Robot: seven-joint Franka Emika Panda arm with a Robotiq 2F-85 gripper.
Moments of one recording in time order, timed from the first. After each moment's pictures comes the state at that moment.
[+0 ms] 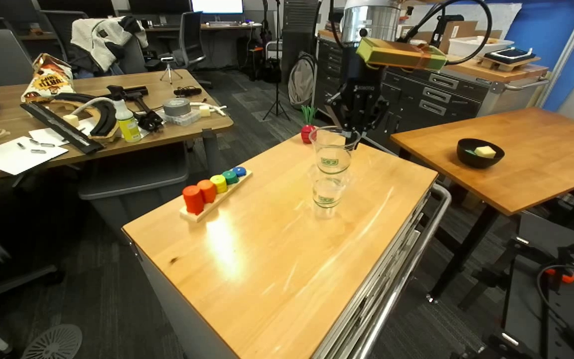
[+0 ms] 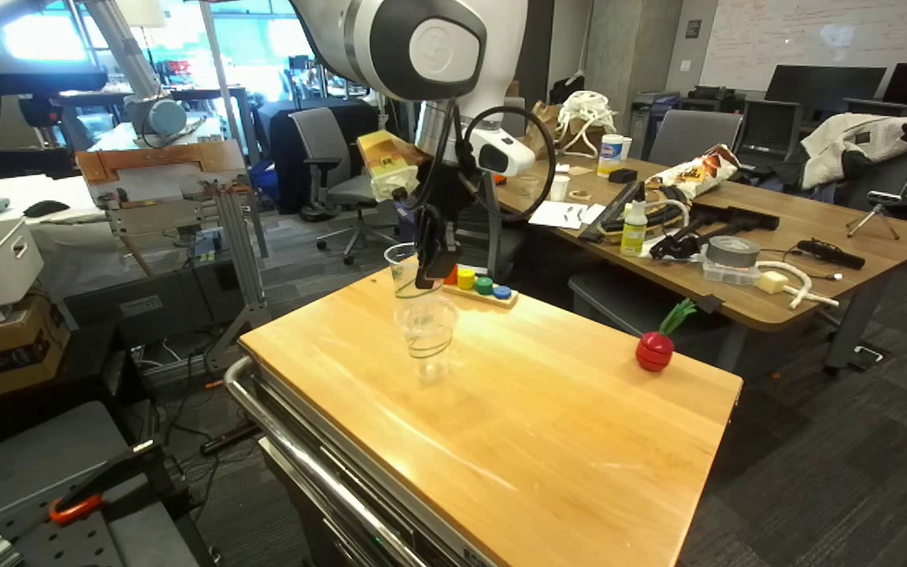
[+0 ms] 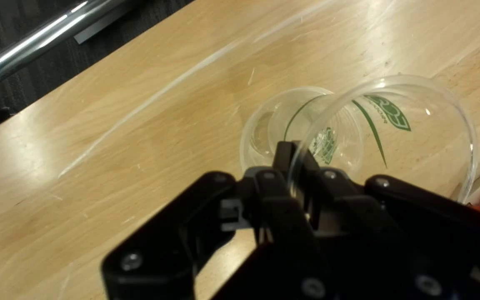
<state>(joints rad) 0.00 0.27 -0.03 -2.09 0.20 2.20 0.33</state>
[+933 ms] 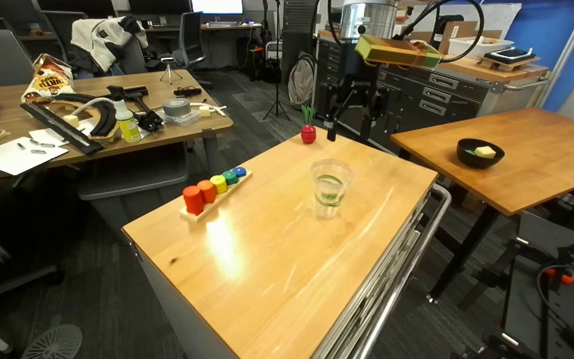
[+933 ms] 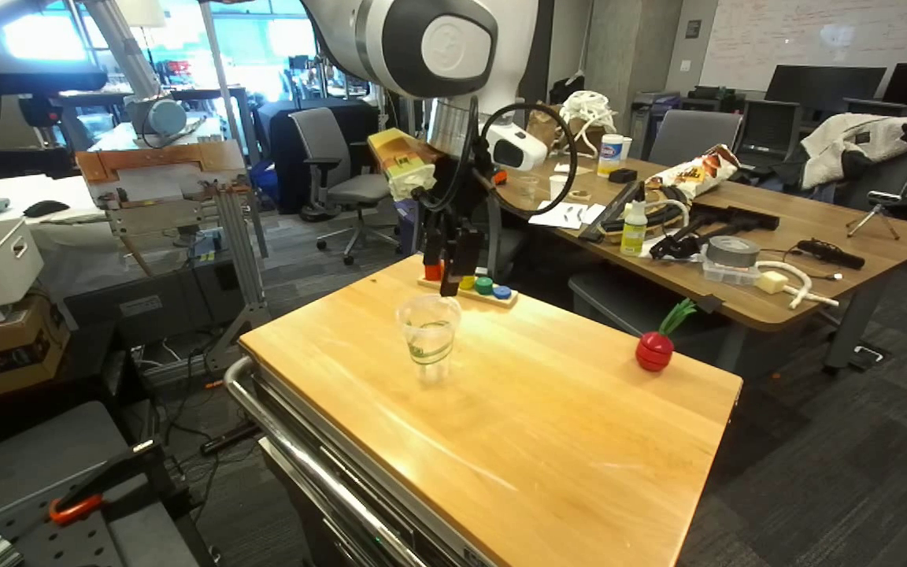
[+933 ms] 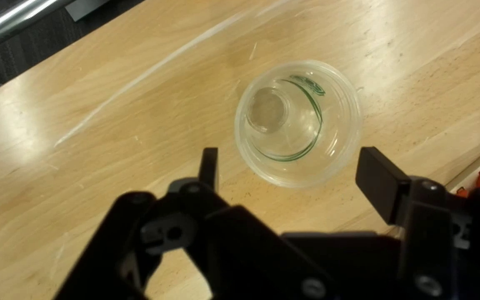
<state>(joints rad) -0.01 0.28 -0.04 -2.06 0.19 2.22 0.29</state>
